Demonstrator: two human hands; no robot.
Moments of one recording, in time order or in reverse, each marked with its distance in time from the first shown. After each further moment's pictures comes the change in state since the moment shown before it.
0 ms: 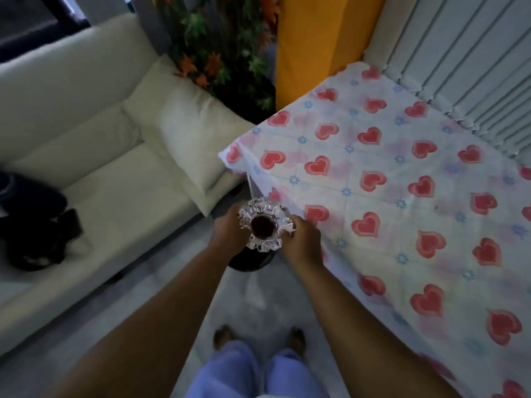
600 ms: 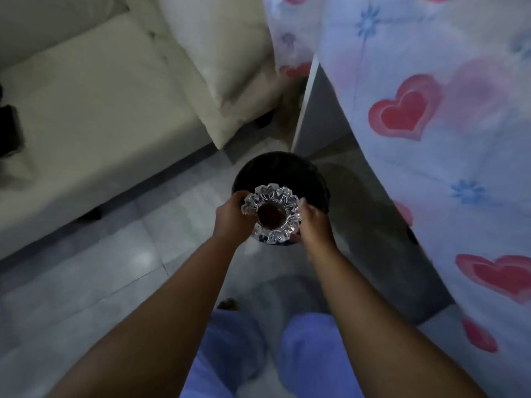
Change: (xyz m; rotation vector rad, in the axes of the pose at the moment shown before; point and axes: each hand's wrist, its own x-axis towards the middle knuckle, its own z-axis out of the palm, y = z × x) left_hand 0.146 -0.266 0.197 -0.356 -0.006 -0.367; right_hand 0.124 0.177 0.308 0.381 -0.283 0.455
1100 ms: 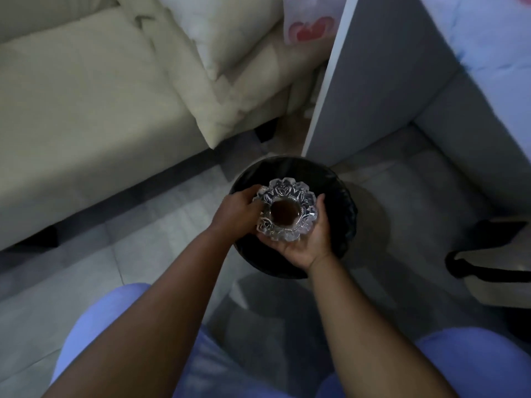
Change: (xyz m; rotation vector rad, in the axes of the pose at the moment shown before) left_hand 0.135 -0.067 0.052 0.120 -0.048 0.350; right_hand 0.128 0.068 0.065 1.052 -0.759 0.157
